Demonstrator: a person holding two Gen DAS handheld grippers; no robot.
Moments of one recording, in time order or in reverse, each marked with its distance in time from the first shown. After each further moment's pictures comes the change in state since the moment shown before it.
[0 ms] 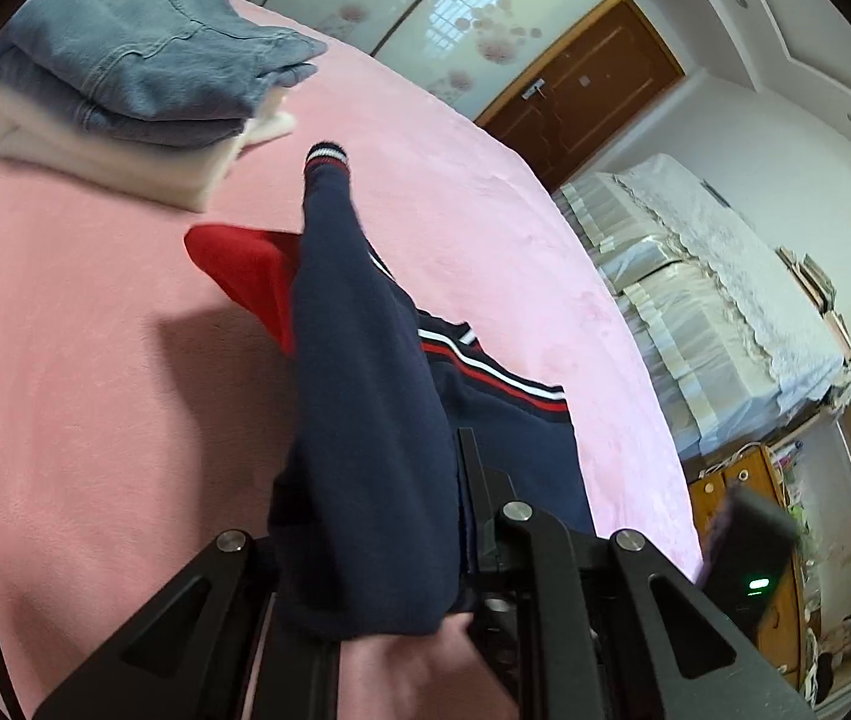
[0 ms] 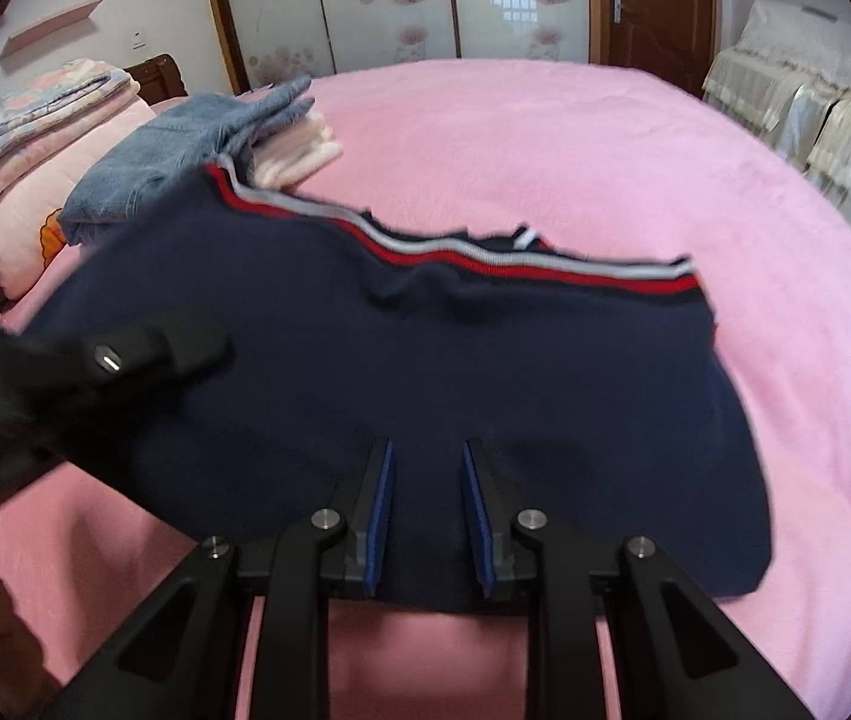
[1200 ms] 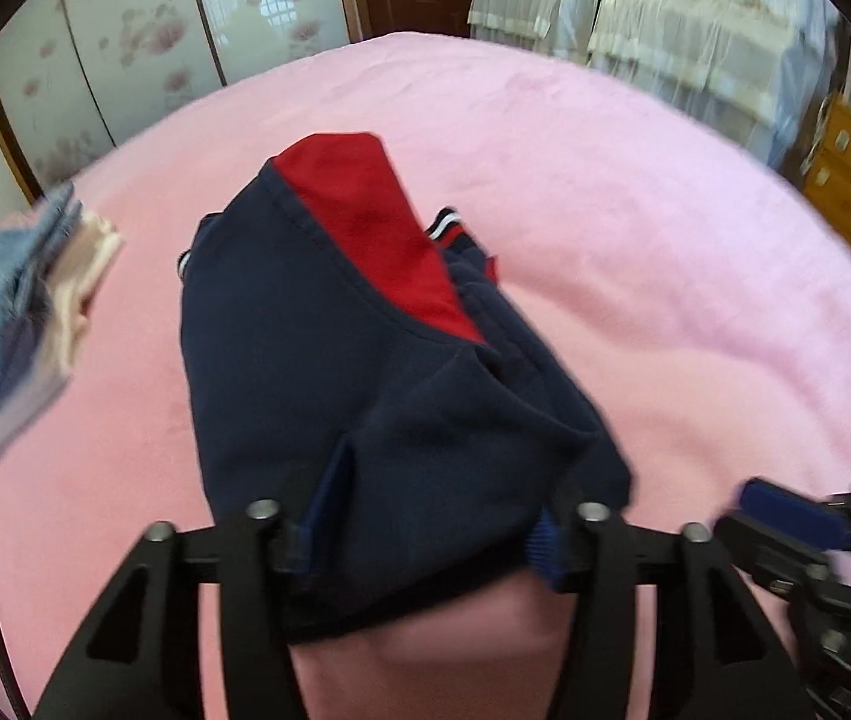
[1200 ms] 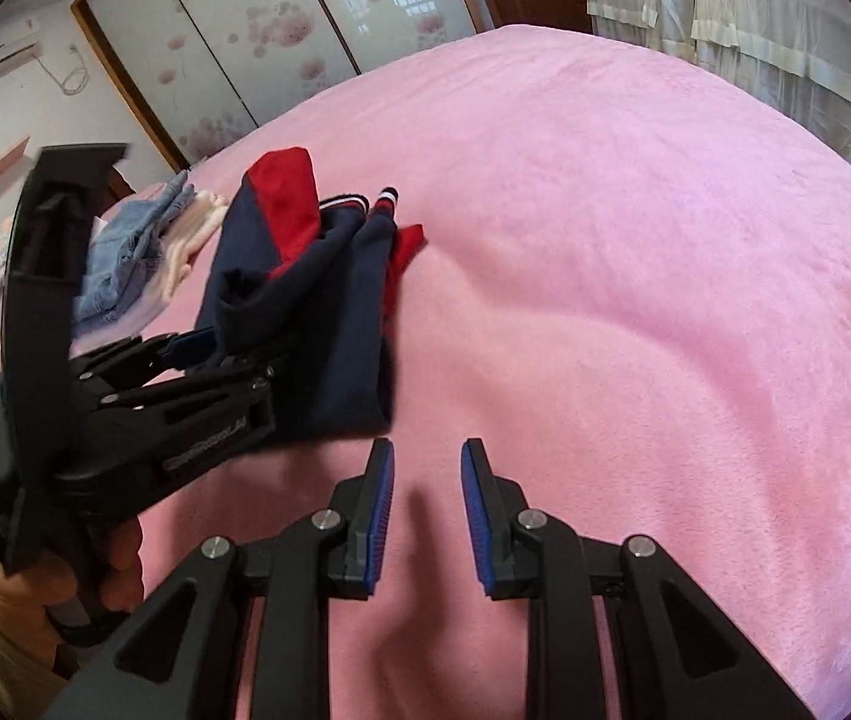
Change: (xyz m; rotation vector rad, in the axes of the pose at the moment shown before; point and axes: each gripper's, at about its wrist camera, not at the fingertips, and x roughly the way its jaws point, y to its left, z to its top) left arm 0.089 -0.164 -0.084 0.683 0.214 0.326; right arm -0.092 -0.162 -0.071 0.301 -0.039 0.066
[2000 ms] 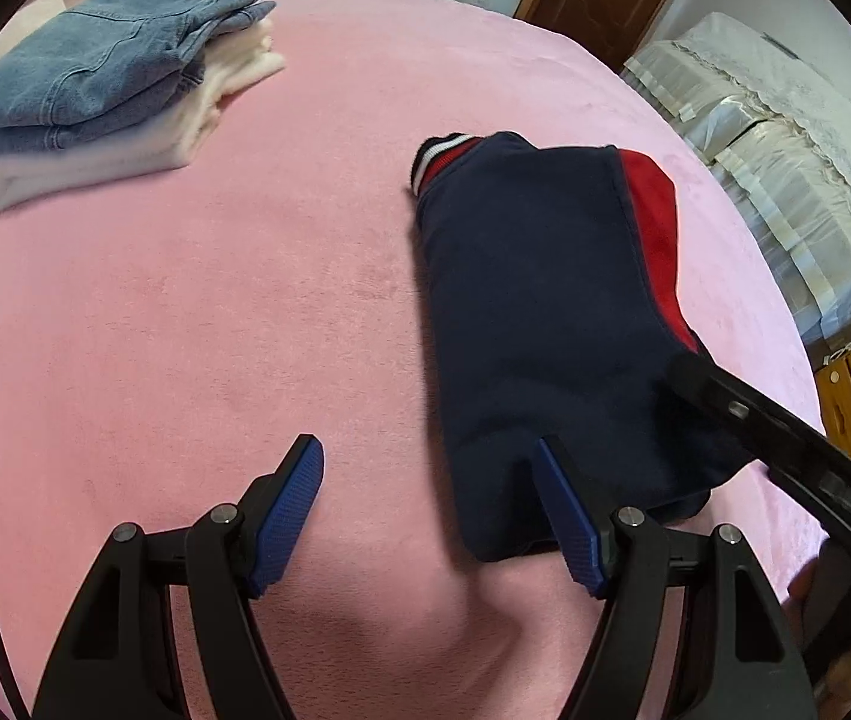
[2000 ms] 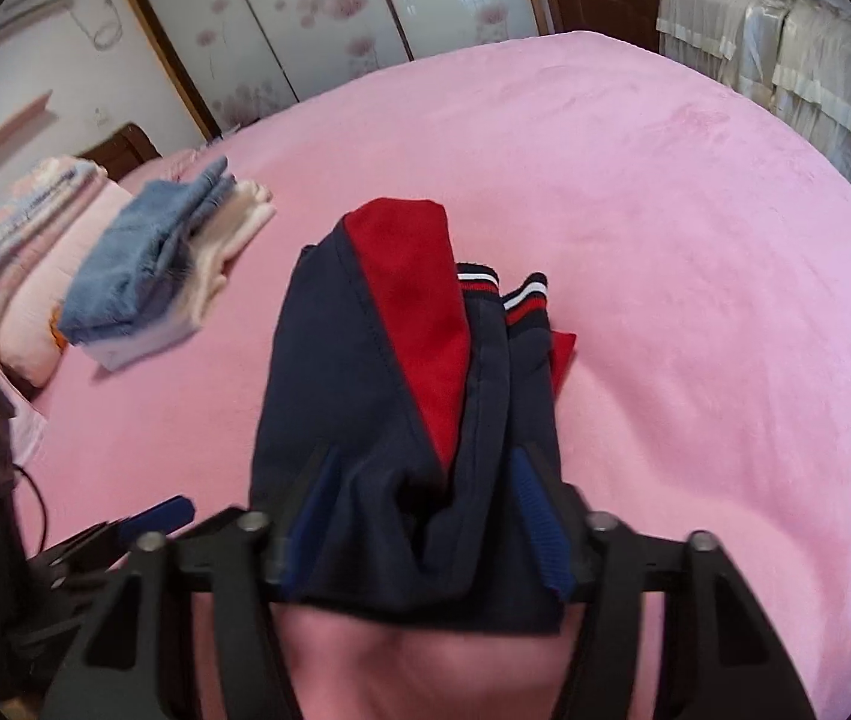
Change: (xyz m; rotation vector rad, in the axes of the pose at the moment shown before) left arm -0.016 0.132 -0.043 -0.480 0.077 -0.063; right arm 0.069 0.083 0.080 -0.156 0.072 -0.007
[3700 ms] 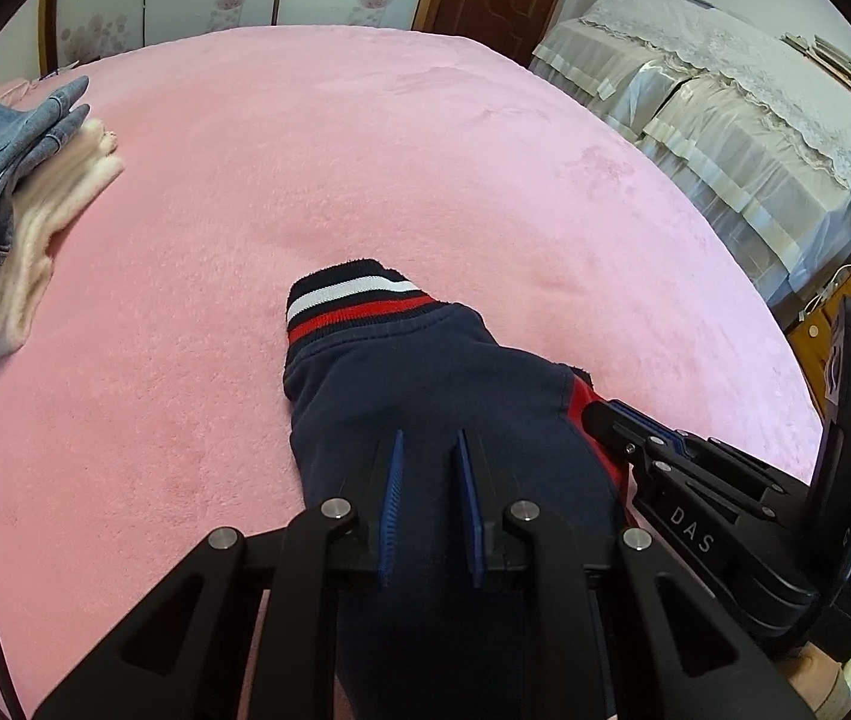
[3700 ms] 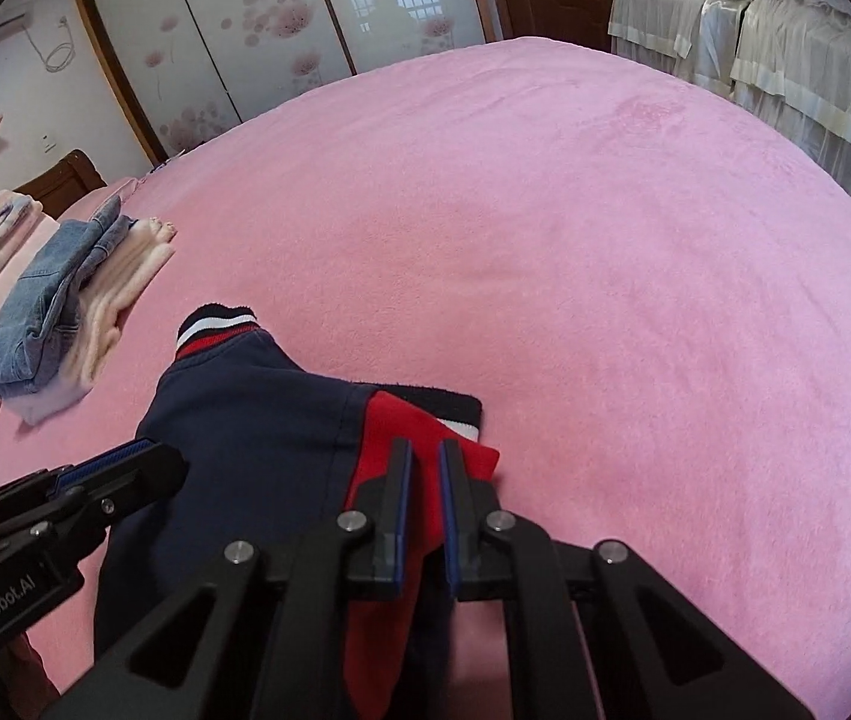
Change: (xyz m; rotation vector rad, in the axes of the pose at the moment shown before) left arm 0.052 -0.078 0.074 0.204 -0.048 -0.073; right arm 0.043 -0.075 0.029 0.092 -0.071 -0.078
